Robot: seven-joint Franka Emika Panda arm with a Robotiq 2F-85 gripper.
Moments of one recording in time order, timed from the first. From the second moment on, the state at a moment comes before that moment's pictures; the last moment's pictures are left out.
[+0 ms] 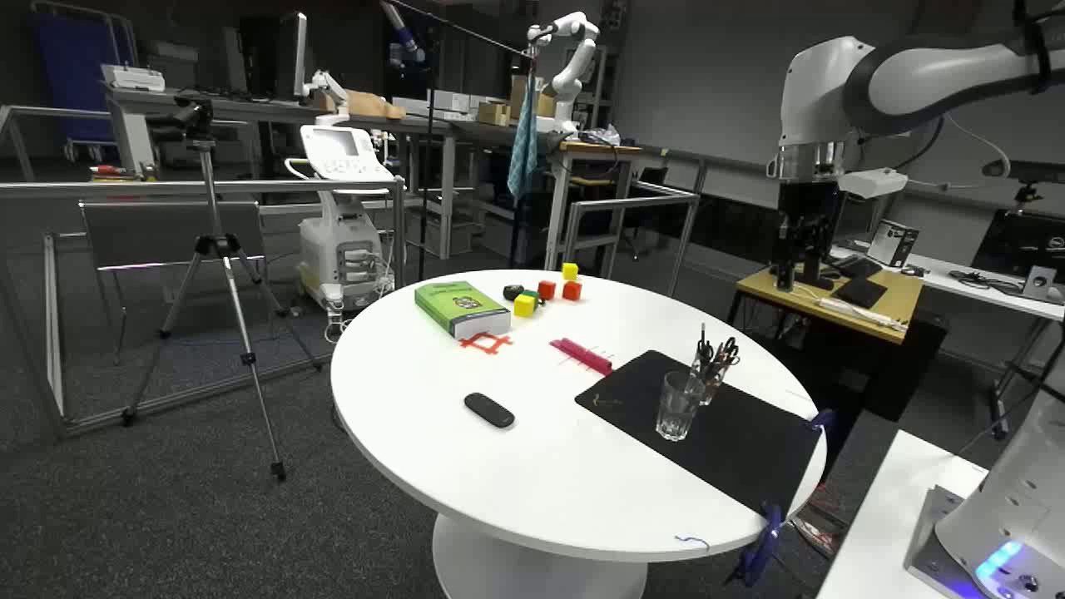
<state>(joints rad) 0.05 -0.41 0.18 -2.31 0.06 1.70 0.28</state>
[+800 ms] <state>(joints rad) 0.05 -0.41 0.18 -2.31 0.06 1.70 0.30</state>
